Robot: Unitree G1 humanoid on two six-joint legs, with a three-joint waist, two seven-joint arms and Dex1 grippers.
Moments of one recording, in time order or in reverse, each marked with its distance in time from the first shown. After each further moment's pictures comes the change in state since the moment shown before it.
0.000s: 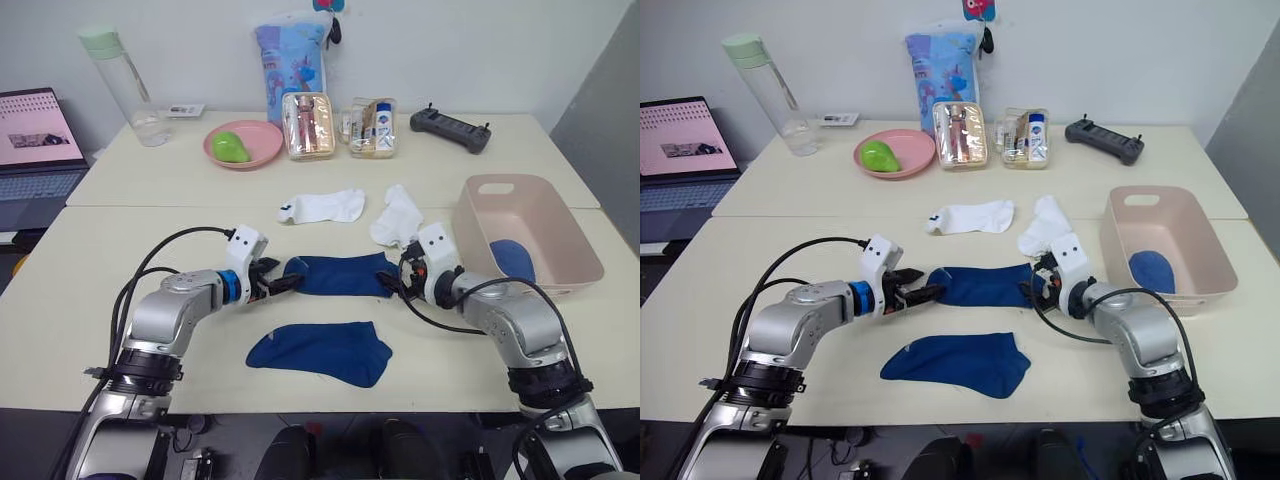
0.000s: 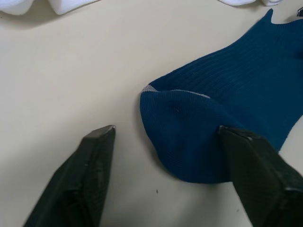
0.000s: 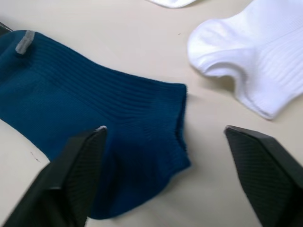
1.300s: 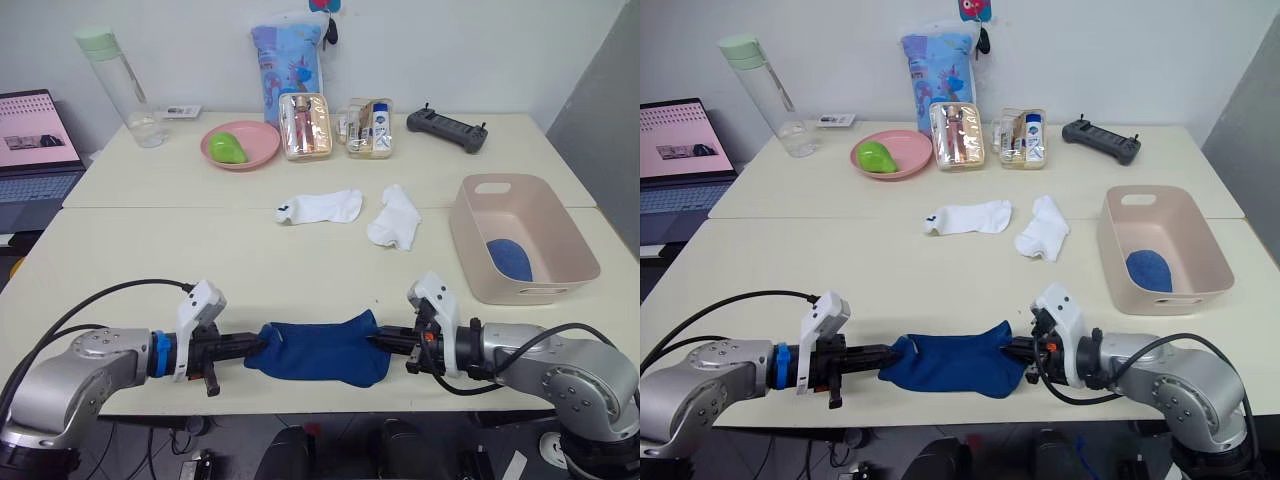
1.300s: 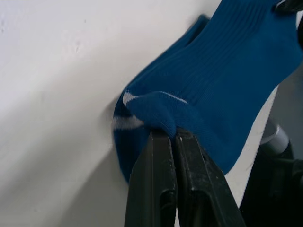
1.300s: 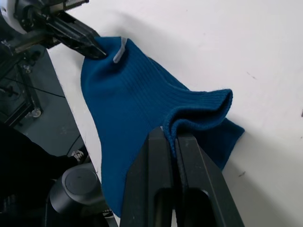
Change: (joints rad) left arm 0.527 0.324 0.206 -0.476 -0.260 0.107 -0.276; right arm 0.234 -0.133 -0.082 -0.541 0.448 0.355 0.119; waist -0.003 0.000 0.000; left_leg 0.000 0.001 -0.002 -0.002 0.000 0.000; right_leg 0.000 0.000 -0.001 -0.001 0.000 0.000
